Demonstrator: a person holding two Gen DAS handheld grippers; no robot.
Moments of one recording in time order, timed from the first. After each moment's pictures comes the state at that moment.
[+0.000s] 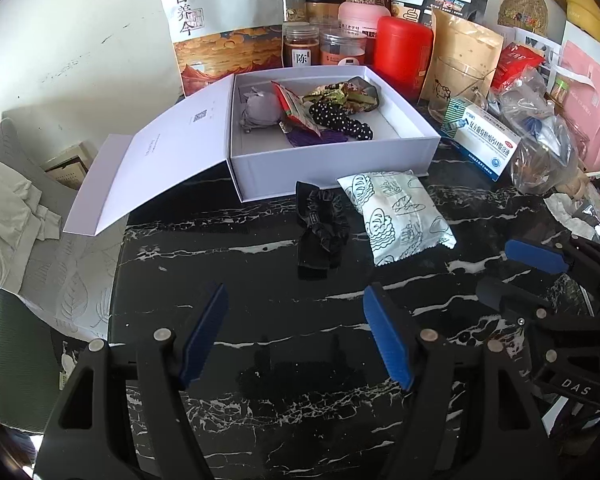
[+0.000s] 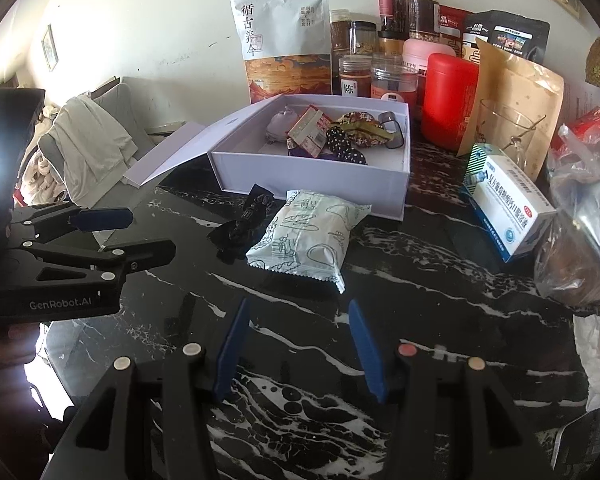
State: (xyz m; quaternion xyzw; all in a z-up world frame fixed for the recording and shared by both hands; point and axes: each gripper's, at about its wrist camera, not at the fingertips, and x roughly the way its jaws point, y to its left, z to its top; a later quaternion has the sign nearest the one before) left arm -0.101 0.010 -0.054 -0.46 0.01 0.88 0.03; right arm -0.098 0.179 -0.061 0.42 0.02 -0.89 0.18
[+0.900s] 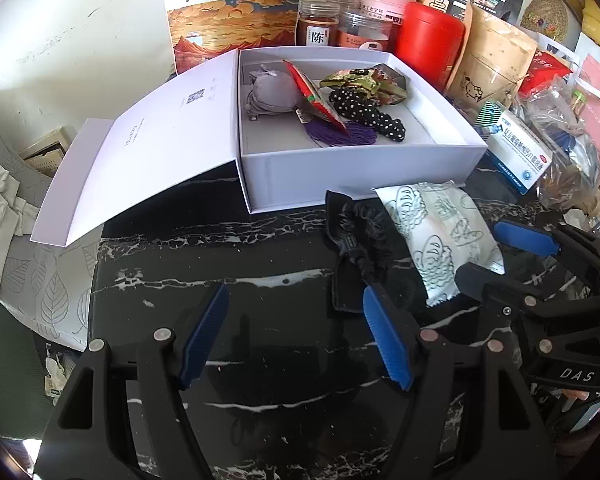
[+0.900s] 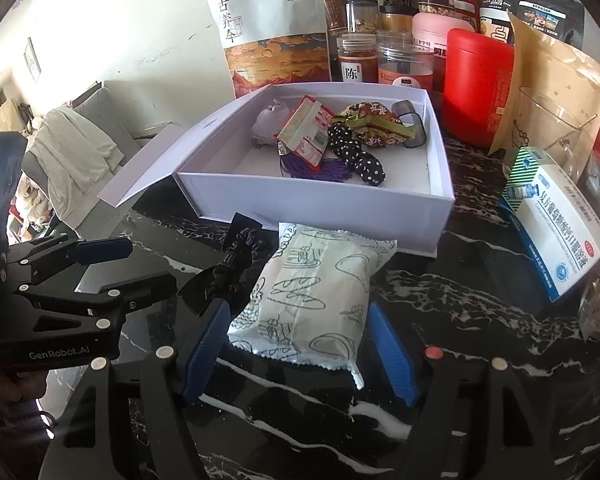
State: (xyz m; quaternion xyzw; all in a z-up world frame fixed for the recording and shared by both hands) left arm -0.166 -0.022 -0.095 -0.49 -0.01 0.87 0.05; right arm -0.179 0.153 -0.084 0.44 0.00 -0.88 0.18
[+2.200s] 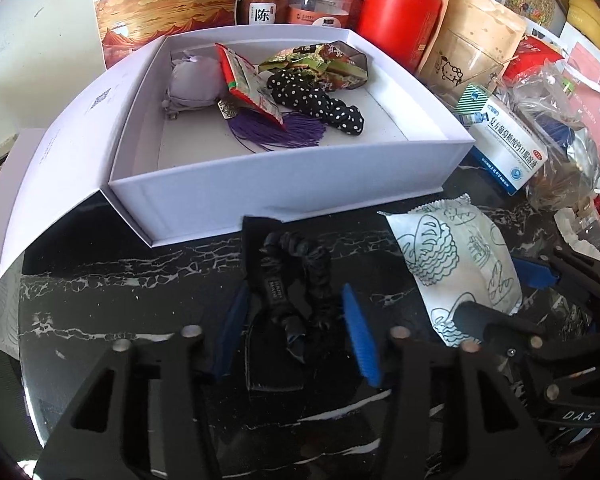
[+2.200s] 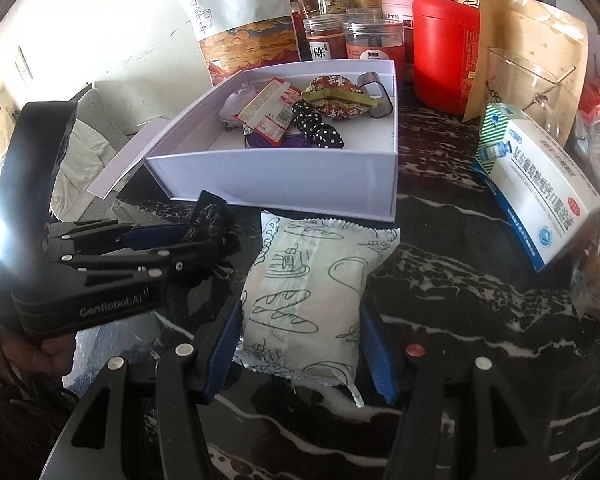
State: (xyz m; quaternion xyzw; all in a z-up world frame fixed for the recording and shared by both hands) left arm -0.214 0.031 -0.126 -0.50 -0.02 0.86 0.10; right arm -0.169 0.194 -0.098 0.47 -0.02 -0.87 0.17
